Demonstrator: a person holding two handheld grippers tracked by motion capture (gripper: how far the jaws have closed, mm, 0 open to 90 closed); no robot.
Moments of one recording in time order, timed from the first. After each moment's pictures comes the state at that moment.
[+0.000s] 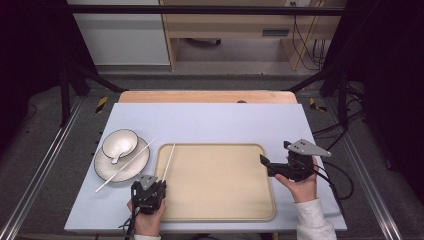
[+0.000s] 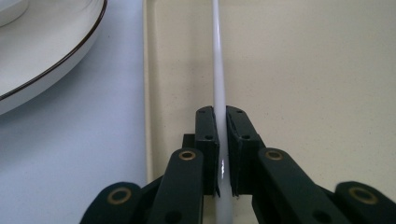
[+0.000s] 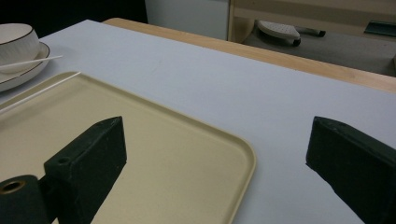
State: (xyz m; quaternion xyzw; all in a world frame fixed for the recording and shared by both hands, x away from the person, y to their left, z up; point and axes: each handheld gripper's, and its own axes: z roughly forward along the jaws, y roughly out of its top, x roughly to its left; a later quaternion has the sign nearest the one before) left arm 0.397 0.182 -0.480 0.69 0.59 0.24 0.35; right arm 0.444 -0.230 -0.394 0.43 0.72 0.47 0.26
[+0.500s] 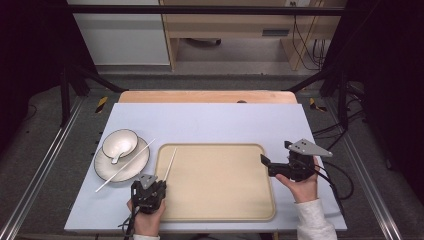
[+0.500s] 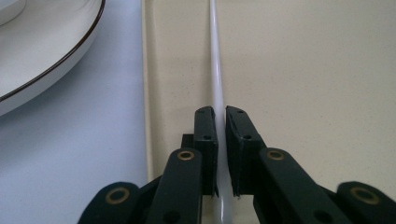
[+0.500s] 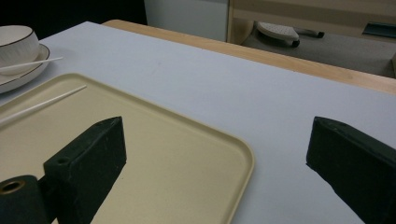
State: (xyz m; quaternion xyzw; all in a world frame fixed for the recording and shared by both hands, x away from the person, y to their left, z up) left arm 0.398 0.182 -0.478 0.69 0.59 0.23 0.35; right arm 0.443 -0.231 -0.393 0.43 0.72 0.47 0.27
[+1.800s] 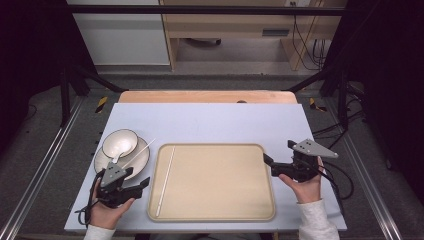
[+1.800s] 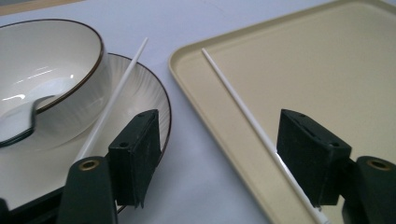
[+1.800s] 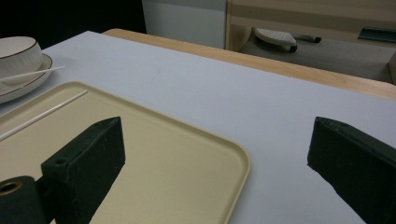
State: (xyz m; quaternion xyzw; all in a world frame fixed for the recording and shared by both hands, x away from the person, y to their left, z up) left arm 0.401 0.272 -0.433 0.77 0.44 0.24 0.41; right arm 0.439 -0.237 -0.388 0.43 0.71 0.48 0.27
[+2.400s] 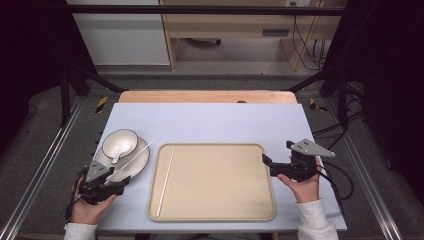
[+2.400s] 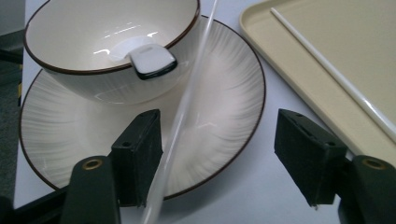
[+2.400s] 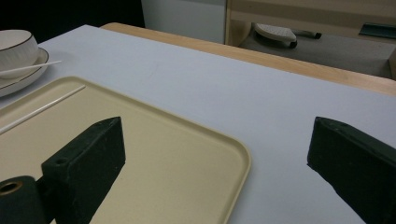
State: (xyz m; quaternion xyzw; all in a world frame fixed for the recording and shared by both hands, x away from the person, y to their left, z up) left arm 0.419 0.320 -0.444 0.77 0.47 0.26 0.34; right arm 0.442 -0.235 -0.391 0.44 0.72 0.47 0.27
